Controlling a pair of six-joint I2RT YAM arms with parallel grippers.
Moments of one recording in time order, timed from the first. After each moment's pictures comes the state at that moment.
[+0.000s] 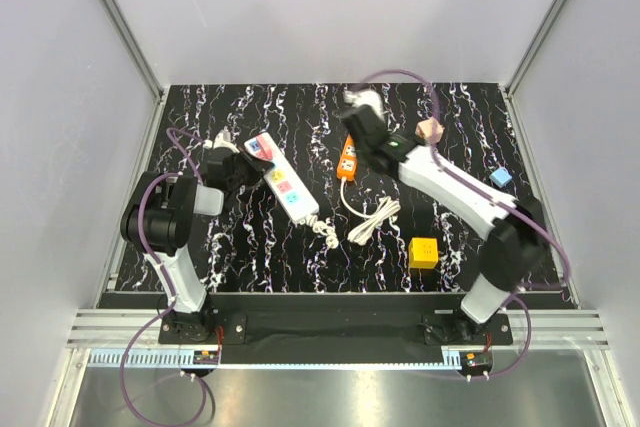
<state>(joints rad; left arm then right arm) -0.13 1.85 0.71 0.71 0.27 -0.89 0.75 1.74 1.59 -0.62 0.49 0.26</state>
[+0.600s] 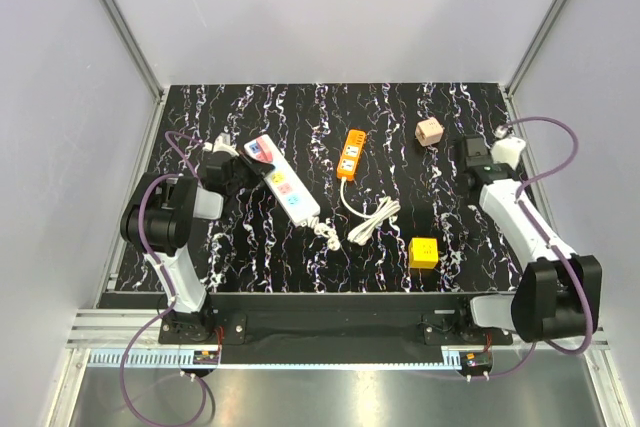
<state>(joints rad) -0.13 1.85 0.66 0.78 0.29 -0.89 0.16 1.29 0.96 -0.72 0.84 0.53</state>
